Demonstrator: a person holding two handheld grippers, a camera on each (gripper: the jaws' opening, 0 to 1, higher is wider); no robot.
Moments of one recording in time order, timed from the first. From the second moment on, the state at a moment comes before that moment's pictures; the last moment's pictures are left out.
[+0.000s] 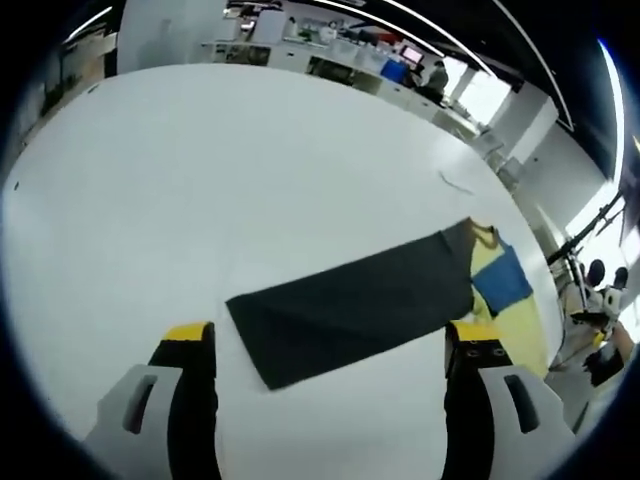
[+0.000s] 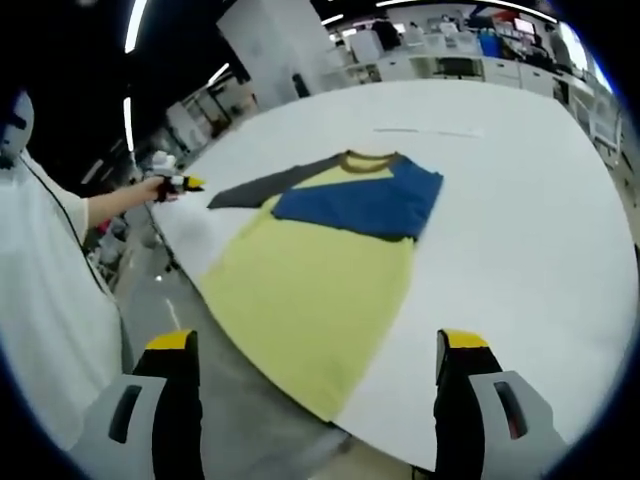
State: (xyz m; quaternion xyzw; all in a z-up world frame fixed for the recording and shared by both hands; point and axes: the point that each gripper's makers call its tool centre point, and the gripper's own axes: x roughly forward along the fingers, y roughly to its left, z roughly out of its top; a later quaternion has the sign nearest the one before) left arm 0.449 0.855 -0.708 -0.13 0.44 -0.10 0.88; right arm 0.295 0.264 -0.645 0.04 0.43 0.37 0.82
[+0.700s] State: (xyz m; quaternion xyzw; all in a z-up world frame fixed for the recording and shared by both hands) left arm 0.468 0.890 -0.733 -0.09 0.43 -0.06 0.90; right arm 0.296 0.259 -0.648 0.03 0.44 0.36 0.82
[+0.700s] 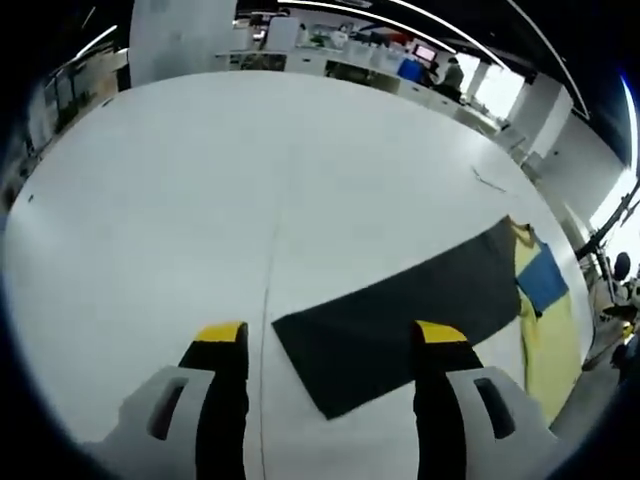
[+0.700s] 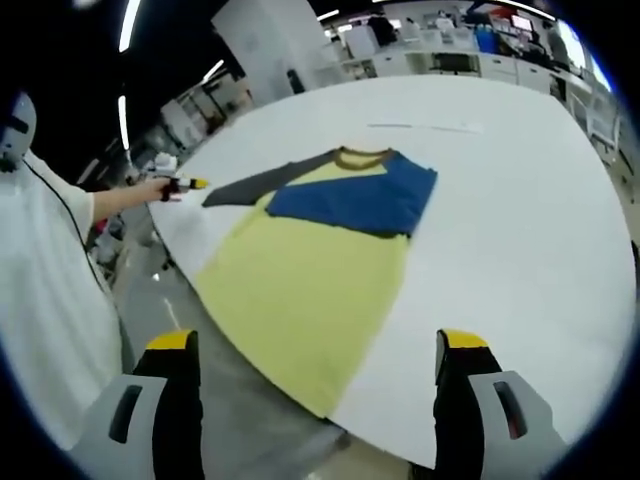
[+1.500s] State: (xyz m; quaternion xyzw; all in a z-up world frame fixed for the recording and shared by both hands) left arm 0.473 0.903 -0.751 -0.04 0.43 -0.05 0.90; right arm 0.303 0.267 -0.650 0.04 0.45 0.36 0.82
